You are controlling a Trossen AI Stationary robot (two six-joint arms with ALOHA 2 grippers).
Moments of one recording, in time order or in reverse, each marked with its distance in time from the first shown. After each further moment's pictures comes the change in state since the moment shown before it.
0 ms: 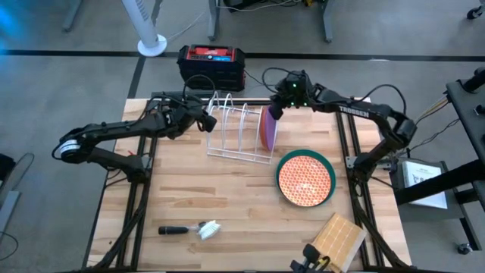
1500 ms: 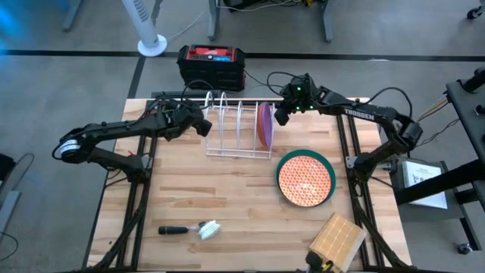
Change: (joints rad) left arm 0.001 0.000 0.000 -0.221 0.025 -0.155; right arm -0.010 -0.056 -0.077 -0.065 -0.105 0.033
